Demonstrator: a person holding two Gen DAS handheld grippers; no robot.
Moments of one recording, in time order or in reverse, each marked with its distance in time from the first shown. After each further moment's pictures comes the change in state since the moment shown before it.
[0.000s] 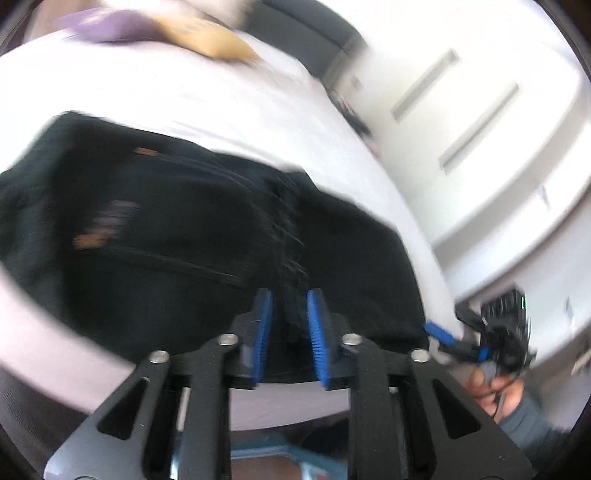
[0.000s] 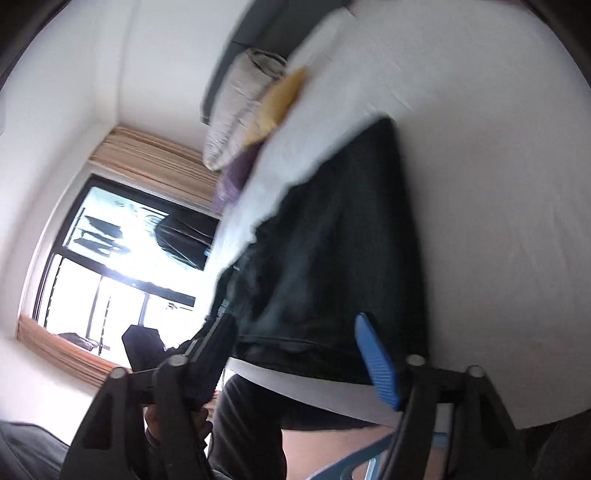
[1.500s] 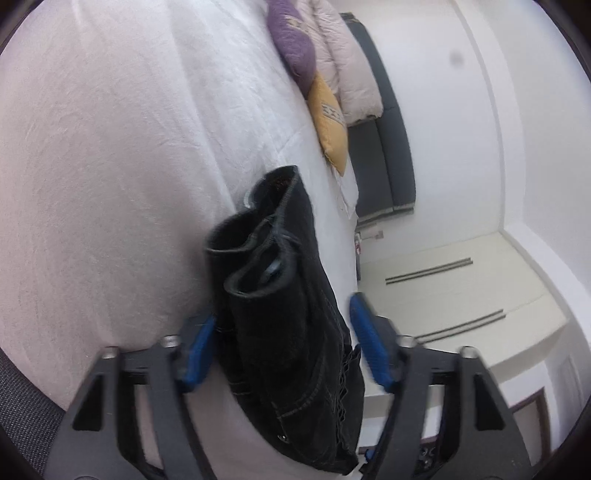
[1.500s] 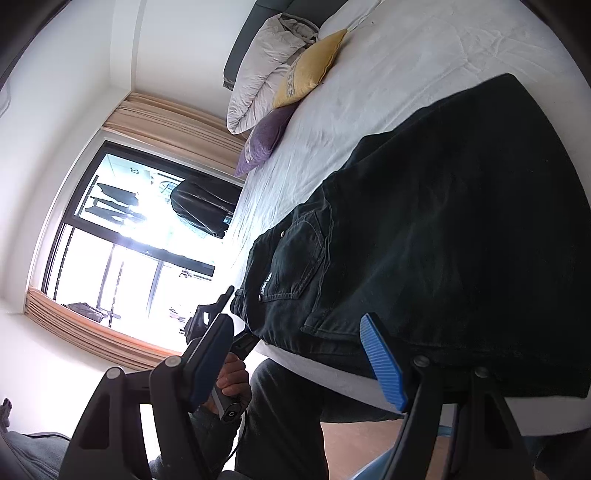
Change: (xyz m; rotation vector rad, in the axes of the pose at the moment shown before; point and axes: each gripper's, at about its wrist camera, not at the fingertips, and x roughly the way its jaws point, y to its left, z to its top) left arm -0.018 0.210 0.012 -0.681 -0.317 -0.205; right arm 0.057 0.067 0.000 -0.034 0.145 0.049
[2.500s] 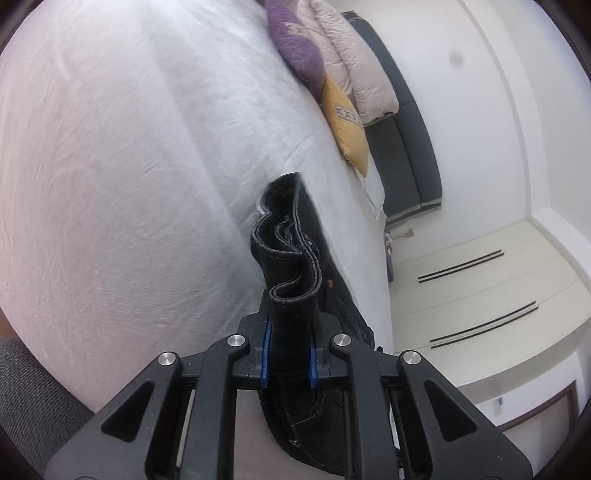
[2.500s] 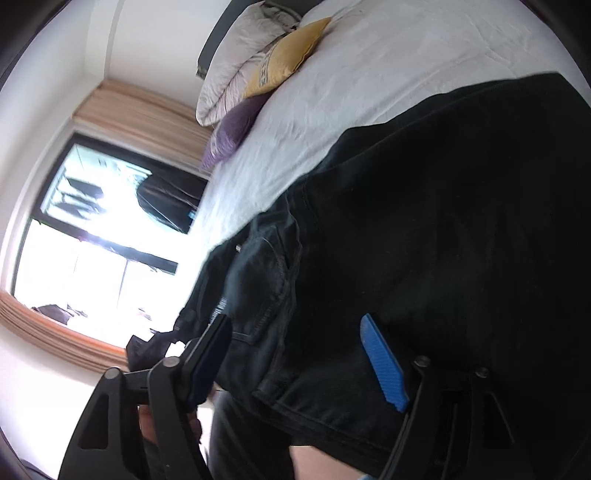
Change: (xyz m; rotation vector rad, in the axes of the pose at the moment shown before) left arm 0.000 -0.036 0.000 0.116 -0.026 0.141; right arm 0.058 -0.014 0.033 0.033 0.027 -0.111
